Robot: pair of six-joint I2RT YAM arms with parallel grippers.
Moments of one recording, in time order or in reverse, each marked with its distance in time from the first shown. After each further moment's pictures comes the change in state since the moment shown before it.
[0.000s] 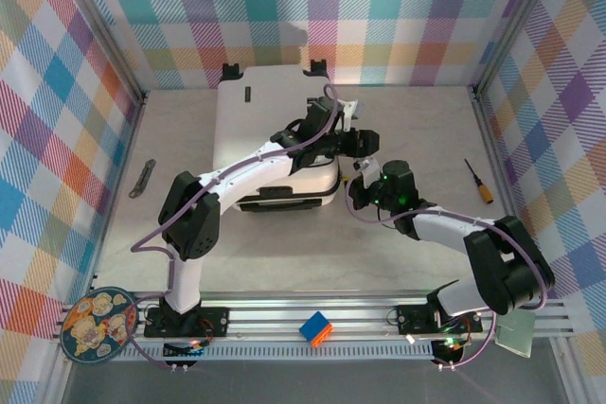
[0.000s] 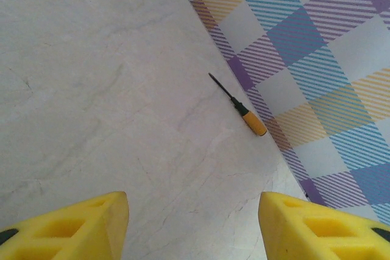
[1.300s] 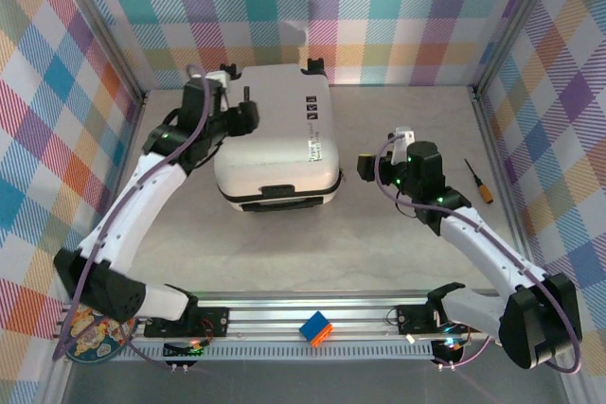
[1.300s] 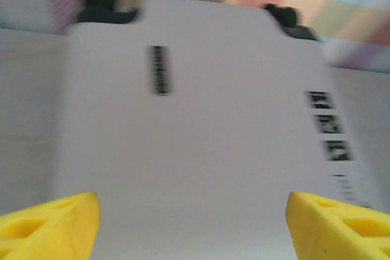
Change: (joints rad) left arm 0.383 -0.627 -0.230 -0.464 -0.484 0.214; right arm -0.057 -0.295 0.212 -0.478 0.197 0.234
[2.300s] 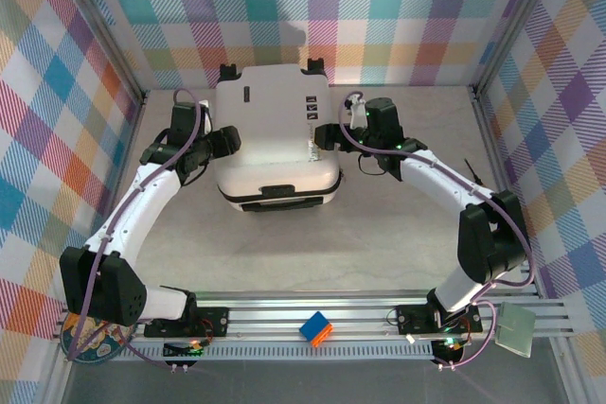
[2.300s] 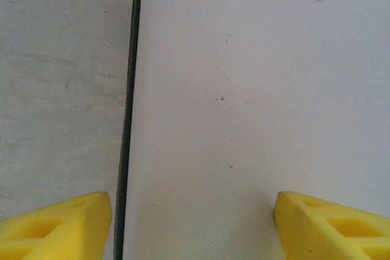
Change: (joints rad) left arm 0.171 0.002 -0.260 0.108 0.180 -0.029; right arm 0.075 0.486 0.432 -0.028 -0.252 0.139
